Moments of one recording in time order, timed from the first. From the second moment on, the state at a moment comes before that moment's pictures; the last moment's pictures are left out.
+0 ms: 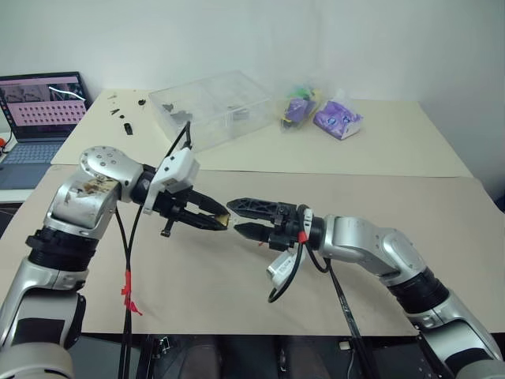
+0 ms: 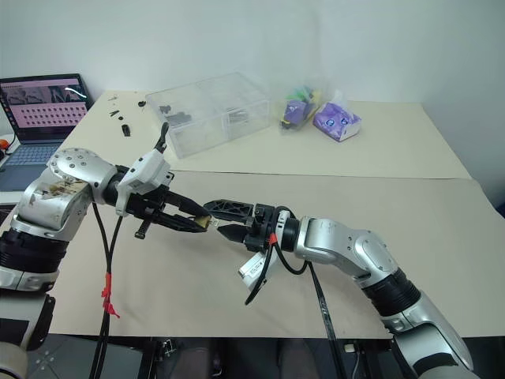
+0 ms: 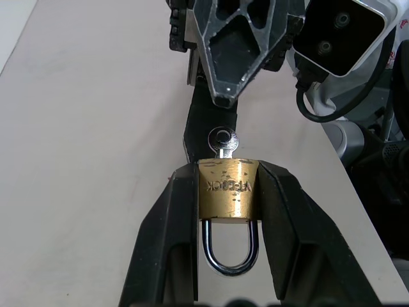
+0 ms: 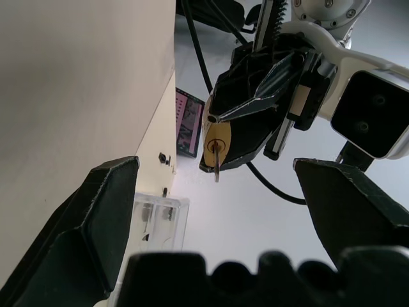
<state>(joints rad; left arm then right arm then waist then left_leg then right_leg) -0.78 0.81 -0.20 0.03 -0.39 0.45 -1.58 -0.58 -0.60 0.42 -0.14 -0.82 -0.72 0.25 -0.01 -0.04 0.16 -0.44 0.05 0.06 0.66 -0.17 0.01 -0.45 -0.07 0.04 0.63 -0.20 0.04</state>
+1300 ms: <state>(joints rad) -0.78 0.80 -0.20 0.06 -0.35 0.42 -1.60 -0.60 -0.59 0.42 -0.15 -0.84 -0.73 0.31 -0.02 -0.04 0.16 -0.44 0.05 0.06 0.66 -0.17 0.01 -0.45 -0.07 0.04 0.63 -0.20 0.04</state>
